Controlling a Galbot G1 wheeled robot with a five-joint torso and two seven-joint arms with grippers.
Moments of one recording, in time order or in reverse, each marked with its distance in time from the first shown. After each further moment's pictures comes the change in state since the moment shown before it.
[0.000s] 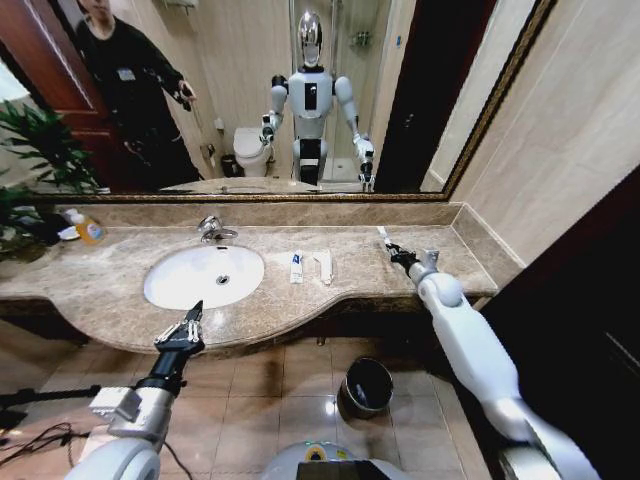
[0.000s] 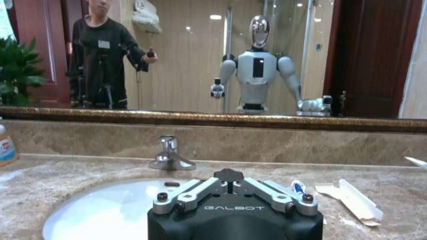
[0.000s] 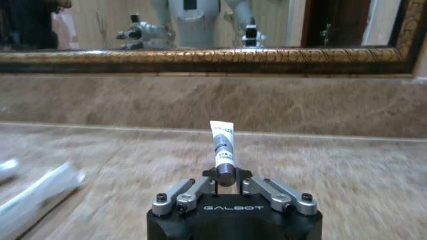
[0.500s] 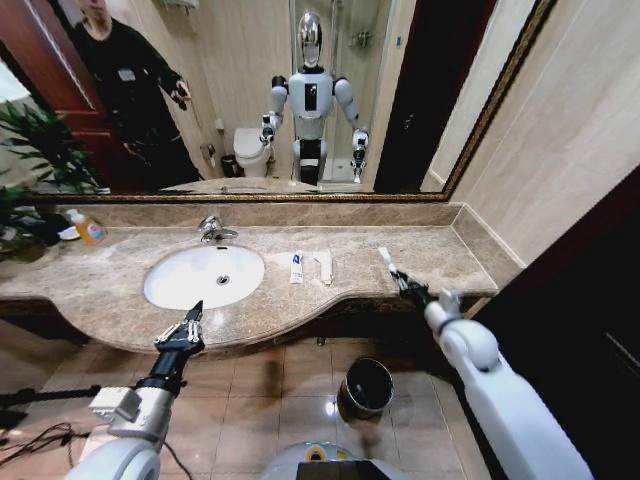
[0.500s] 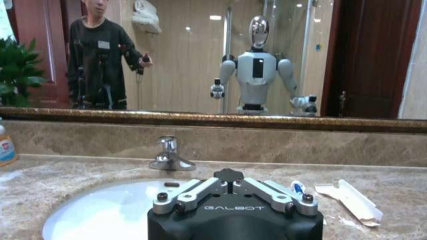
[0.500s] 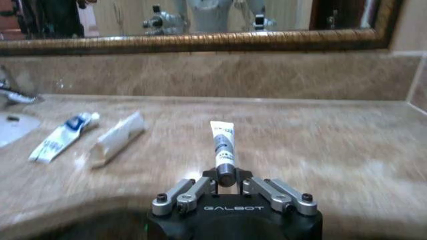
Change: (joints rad) left arm 0.000 0.000 0.000 0.000 0.000 0.000 0.000; right arm -0.514 0.018 0.207 0.387 -0.009 0.030 -0.024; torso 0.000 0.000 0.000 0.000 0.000
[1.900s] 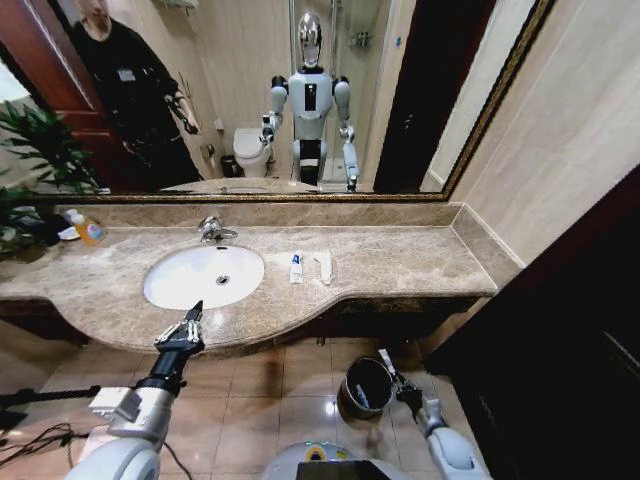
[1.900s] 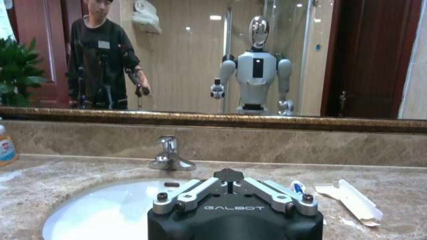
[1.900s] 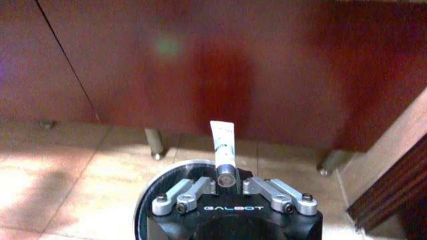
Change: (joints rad) left arm 0.000 0.000 0.000 0.000 0.000 0.000 0.000; right arm 0.028 0.288 -0.031 -0.882 -0.431 0.490 -0.183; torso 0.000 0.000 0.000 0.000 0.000
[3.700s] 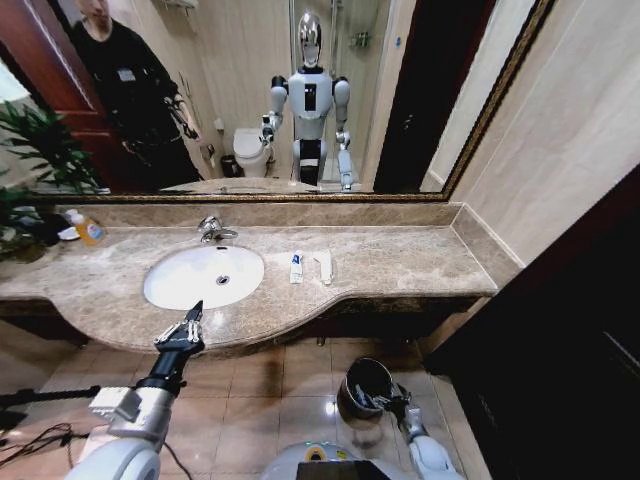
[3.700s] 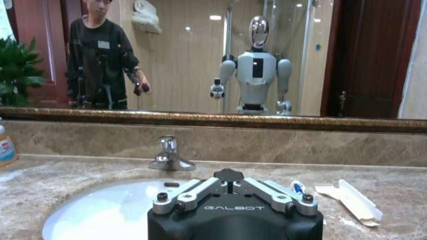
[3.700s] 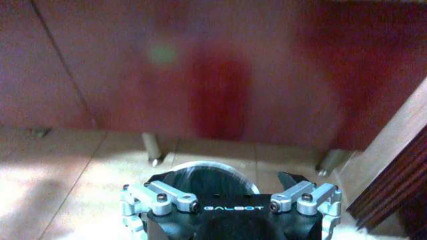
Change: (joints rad) left arm 0.000 0.000 0.000 0.000 0.000 0.000 0.000; right arm -0.010 0.037 -0.001 -0.005 -0.001 0.068 0.048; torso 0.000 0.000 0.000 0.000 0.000
